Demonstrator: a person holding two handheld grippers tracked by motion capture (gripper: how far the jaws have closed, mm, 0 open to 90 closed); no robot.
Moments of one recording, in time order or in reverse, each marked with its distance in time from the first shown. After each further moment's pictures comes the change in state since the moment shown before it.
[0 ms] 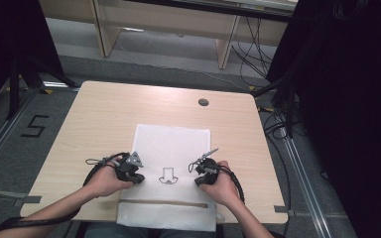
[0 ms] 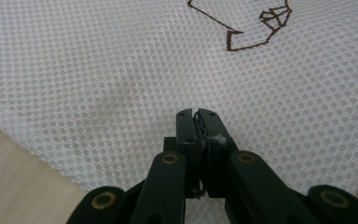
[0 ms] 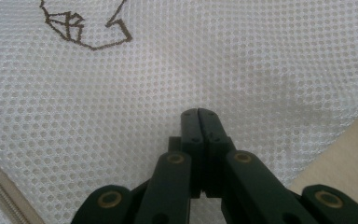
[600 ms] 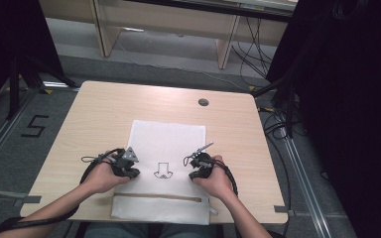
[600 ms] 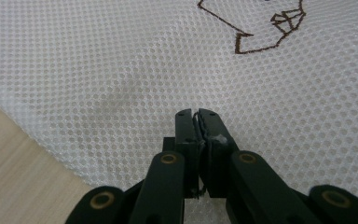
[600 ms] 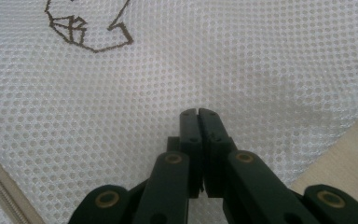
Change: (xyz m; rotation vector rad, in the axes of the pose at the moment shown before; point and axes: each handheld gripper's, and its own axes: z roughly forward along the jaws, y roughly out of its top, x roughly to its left) left arm 0.011 -0.003 -0.001 -0.018 0.071 -0.021; right arm -0.002 0.018 0.009 -0.023 0.018 0.011
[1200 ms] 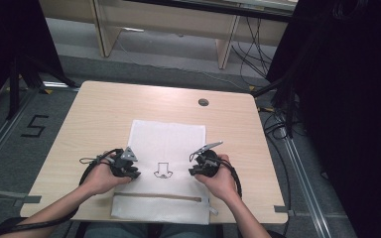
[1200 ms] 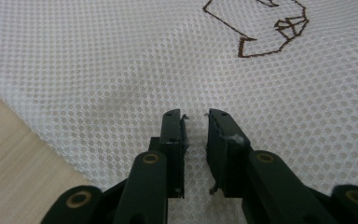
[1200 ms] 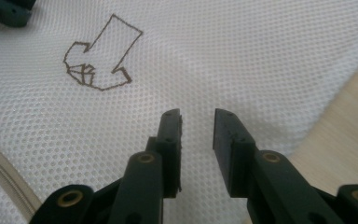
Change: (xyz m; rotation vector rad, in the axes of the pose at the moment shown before) left arm -0.001 -0.003 -0.001 -0.027 0.007 -0.043; right arm -0.004 -0.005 -0.020 -0.158 -0.001 0.062
